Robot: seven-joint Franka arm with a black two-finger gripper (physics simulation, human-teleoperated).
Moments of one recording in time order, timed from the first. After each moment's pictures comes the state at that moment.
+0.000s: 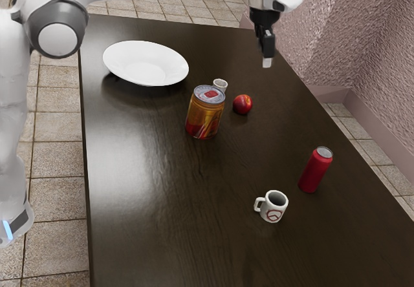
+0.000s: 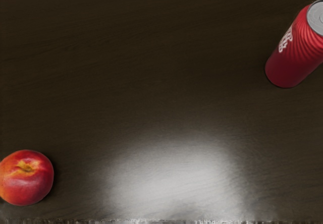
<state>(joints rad) -0.07 0.19 0.23 -1.29 -0.10 1.74 0.32</state>
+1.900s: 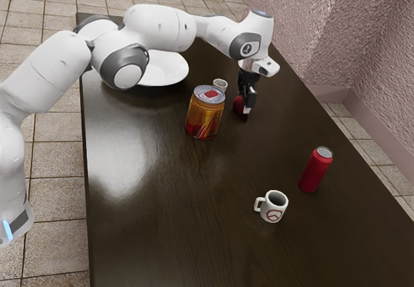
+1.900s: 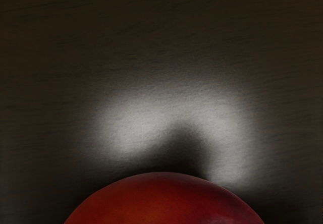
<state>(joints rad) 0.21 0.69 0.14 -1.11 -0.17 1.88 0.47</state>
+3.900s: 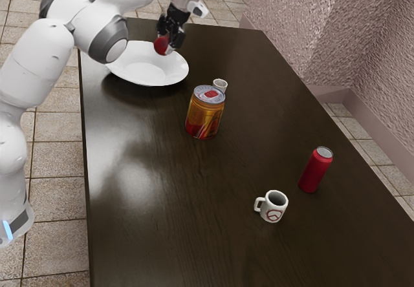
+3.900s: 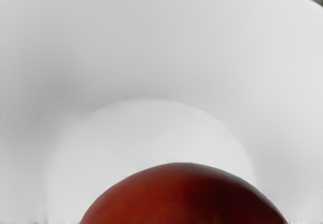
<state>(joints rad) 0.28 0.52 0.57 -1.18 -0.12 1.40 0.52</state>
